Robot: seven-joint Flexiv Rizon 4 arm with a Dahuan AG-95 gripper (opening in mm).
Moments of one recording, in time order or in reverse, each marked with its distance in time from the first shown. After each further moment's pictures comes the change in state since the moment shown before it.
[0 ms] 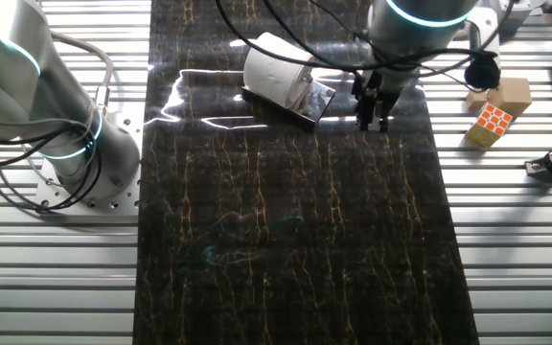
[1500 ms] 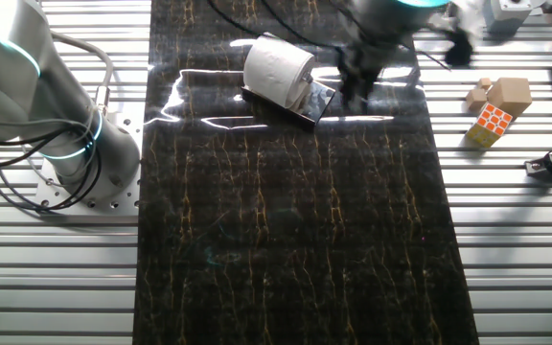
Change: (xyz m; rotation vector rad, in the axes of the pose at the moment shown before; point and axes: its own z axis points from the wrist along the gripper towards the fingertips) arm 0.051 0.057 -0.004 -0.015 0.017 0.084
